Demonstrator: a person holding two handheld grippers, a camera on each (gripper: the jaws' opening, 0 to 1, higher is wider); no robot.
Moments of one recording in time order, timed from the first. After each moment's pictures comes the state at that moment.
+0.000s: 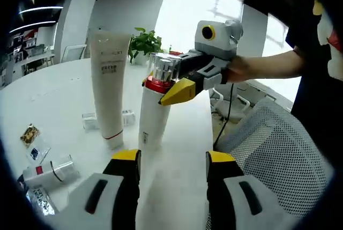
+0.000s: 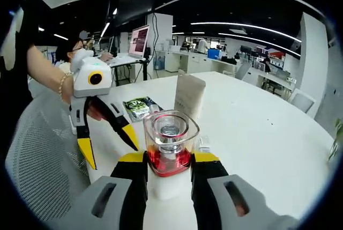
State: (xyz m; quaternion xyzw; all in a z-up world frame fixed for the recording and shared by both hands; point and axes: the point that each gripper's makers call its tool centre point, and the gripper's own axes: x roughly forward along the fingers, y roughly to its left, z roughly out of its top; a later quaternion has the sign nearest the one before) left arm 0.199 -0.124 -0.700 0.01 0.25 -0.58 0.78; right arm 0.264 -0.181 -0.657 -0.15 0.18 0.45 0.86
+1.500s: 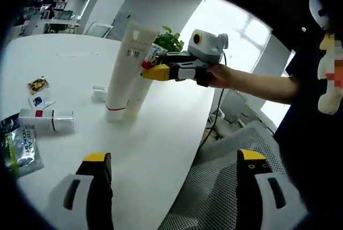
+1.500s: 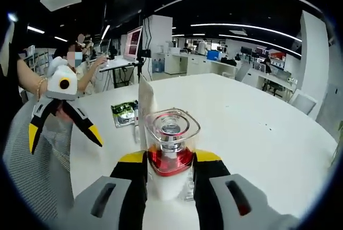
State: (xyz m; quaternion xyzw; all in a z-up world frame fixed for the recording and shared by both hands) left arm 0.173 -0.103 -0.692 -0.11 0.32 -0.52 0.79; right arm 0.321 -0.184 -0.657 -0.14 0.18 0.45 0.86
